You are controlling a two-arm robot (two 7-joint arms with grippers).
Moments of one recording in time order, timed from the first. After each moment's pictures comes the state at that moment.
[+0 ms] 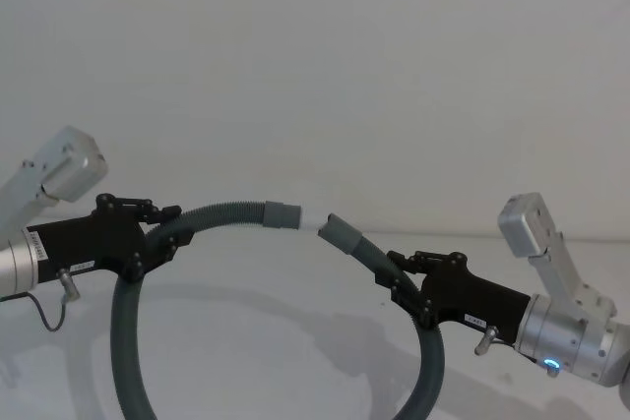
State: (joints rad) left arm -0.68 0.66 0.50 -1.41 -0.38 0.06 -0.73; right arm 0.65 0.45 -0.52 -1.16 0.47 -0.08 0.75
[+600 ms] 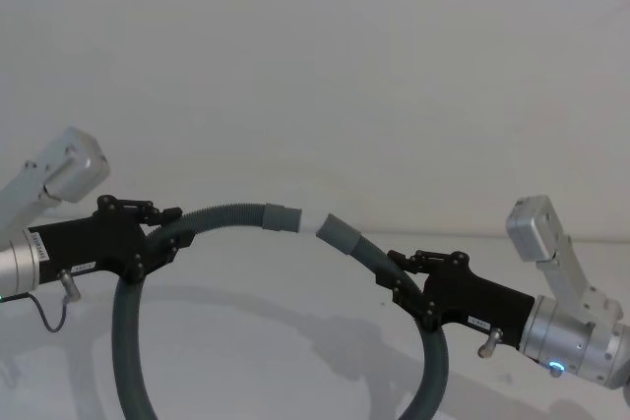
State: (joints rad) left arm -0.69 0.66 0.50 -1.40 -0.38 0.06 -0.73; right arm 0.64 0.46 -0.52 -1.17 0.48 -0.11 0.77
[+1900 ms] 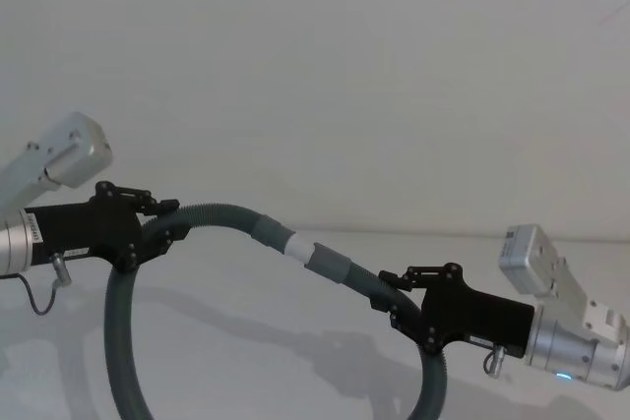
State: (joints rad) left arm -0.76 0.69 0.54 -1.39 -0.35 0.08 -0.79; right arm 0.66 0.49 -0.56 -1.17 0.39 -0.27 0.85
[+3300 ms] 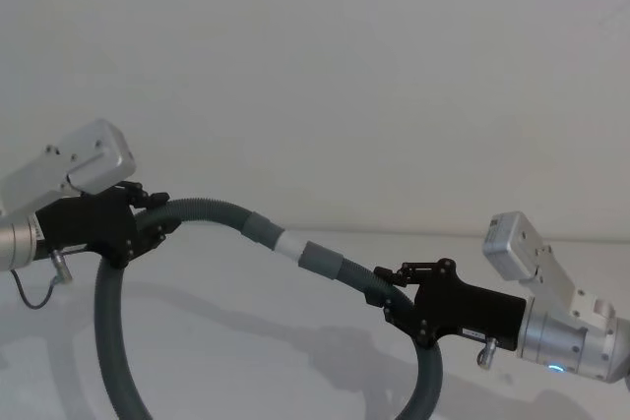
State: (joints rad) left arm -0.74 0.73 0.54 -1.52 -0.20 0.17 -0.67; right arm 0.67 0.49 -0.58 -1.19 0.37 -0.18 0.82
